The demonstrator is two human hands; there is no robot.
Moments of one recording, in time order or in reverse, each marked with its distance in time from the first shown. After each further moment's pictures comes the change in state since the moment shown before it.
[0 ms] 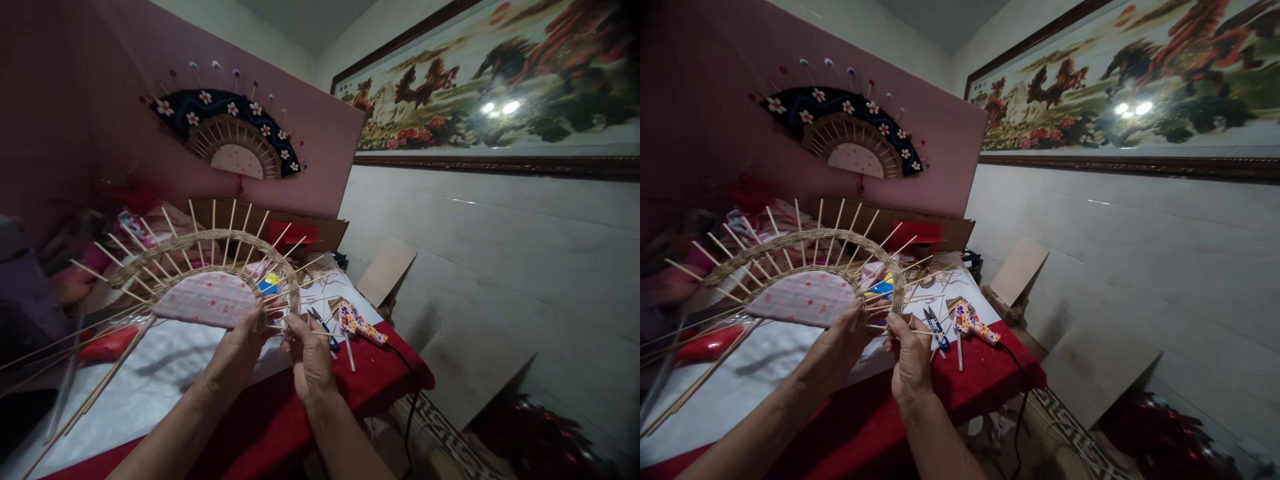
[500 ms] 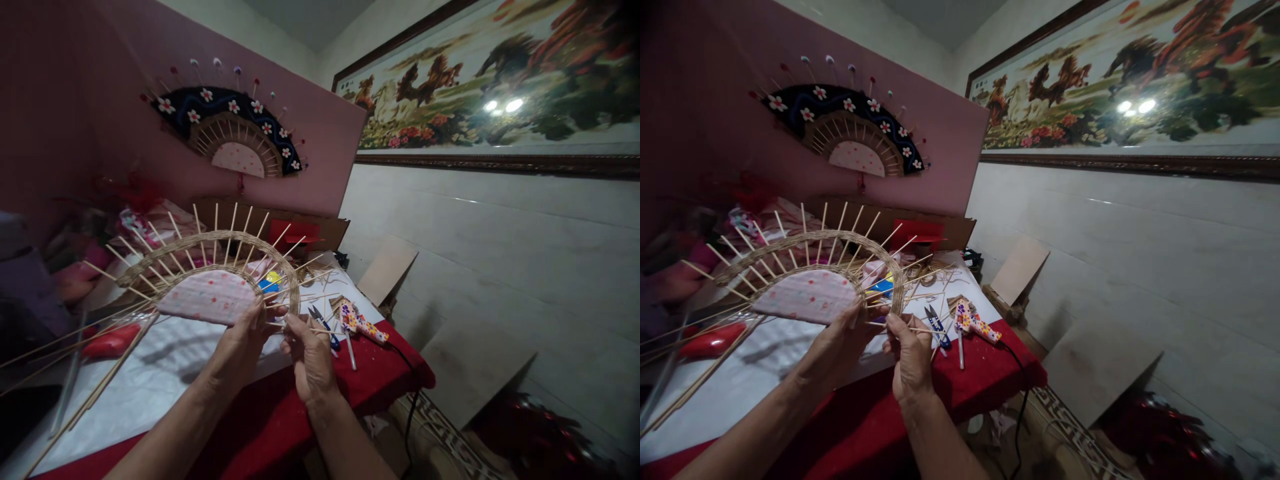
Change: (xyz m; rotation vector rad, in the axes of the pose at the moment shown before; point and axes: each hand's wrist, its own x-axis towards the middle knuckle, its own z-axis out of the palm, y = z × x) left_hand -0.001 0.000 -0.003 -0.006 -0.039 0.013; right_hand -0.003 0.000 -0.001 -0.013 -0.049 -0.002
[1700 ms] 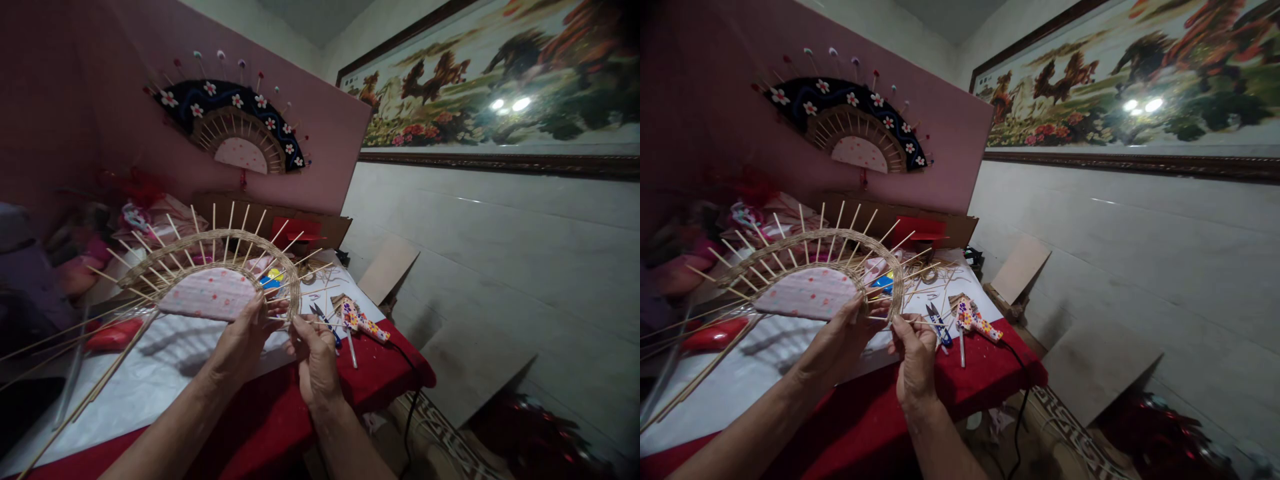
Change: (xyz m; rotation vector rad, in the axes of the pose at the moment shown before) left_hand 0.001 0.002 0.000 -0.027 0.050 -0.014; right_hand -0.005 0.002 -0.007 -0.039 0.010 -0.034
